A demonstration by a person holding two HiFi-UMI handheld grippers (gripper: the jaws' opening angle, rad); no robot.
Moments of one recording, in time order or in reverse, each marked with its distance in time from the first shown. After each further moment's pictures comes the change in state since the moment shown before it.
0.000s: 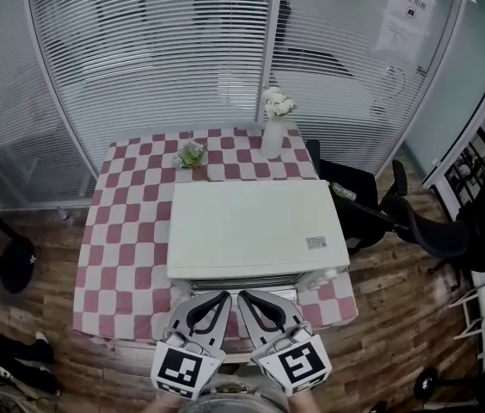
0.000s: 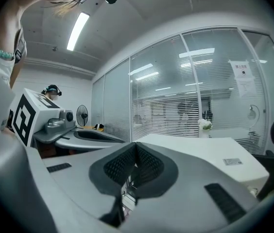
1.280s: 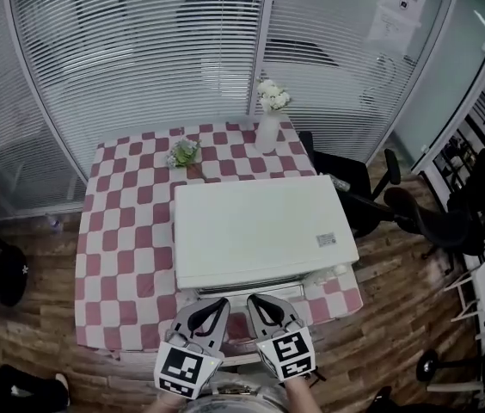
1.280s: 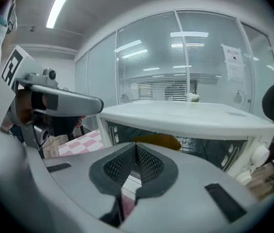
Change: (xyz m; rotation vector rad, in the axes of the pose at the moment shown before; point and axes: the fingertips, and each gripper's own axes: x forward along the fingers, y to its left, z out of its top) left arm -0.003 0.036 -0.046 -0.049 0.096 -0.098; right arm 0.040 -0.011 -0.114 0.061 0.259 -0.154
